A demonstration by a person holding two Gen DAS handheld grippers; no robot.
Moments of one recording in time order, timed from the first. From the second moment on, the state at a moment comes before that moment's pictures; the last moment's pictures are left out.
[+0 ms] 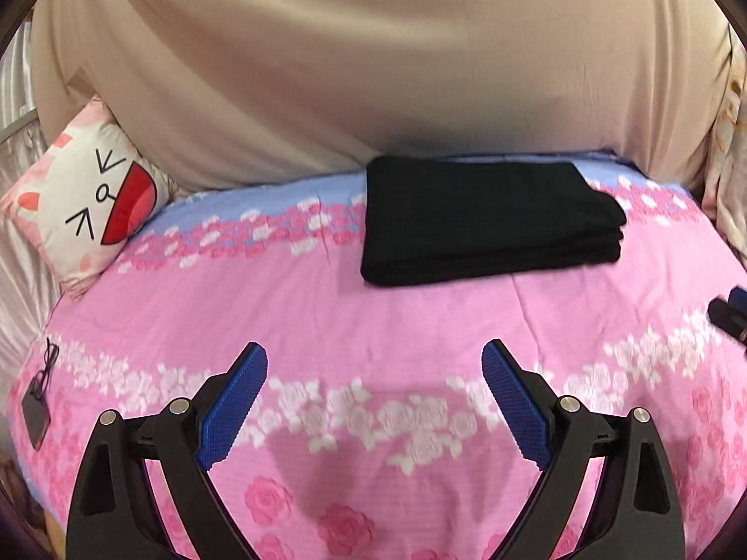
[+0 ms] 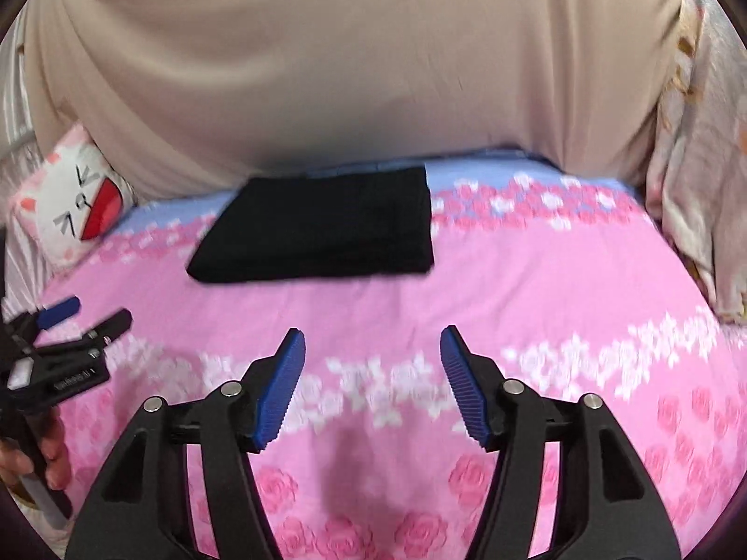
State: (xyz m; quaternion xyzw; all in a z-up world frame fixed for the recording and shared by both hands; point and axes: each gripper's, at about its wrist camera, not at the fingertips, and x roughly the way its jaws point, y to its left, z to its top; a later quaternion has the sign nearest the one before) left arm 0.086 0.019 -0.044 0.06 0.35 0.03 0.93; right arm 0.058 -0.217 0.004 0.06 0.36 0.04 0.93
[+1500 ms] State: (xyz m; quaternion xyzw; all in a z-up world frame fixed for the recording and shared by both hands) left arm 0.071 0.029 -0.037 0.05 0.35 0.04 0.93; right arm 0.041 -0.202 0.003 0.05 0.35 0.03 0.93
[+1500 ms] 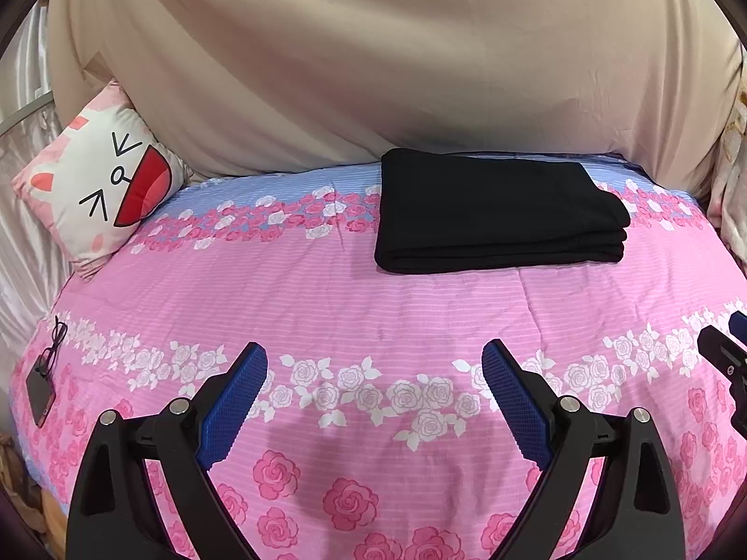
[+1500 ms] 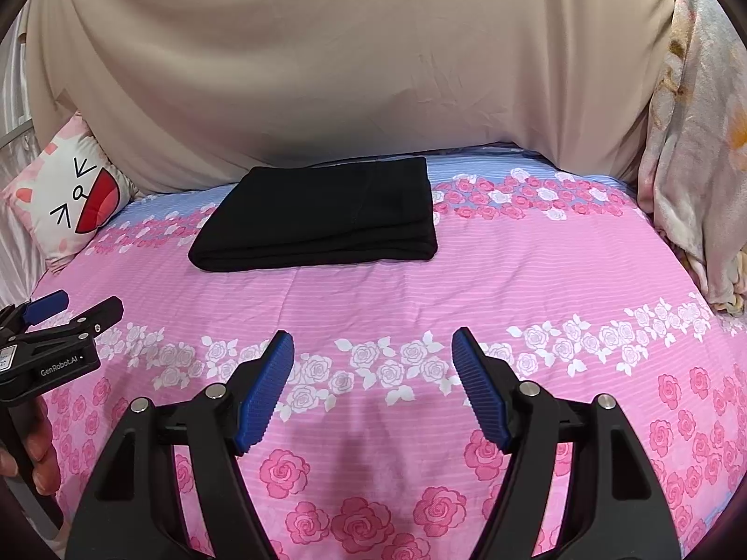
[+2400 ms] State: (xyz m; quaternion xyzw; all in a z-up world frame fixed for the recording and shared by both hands) left arm 0.078 0.030 -0.047 0.03 0.37 0.02 0.93; right arm 0.042 -0.204 -0.004 0.06 0.36 0.03 0.93
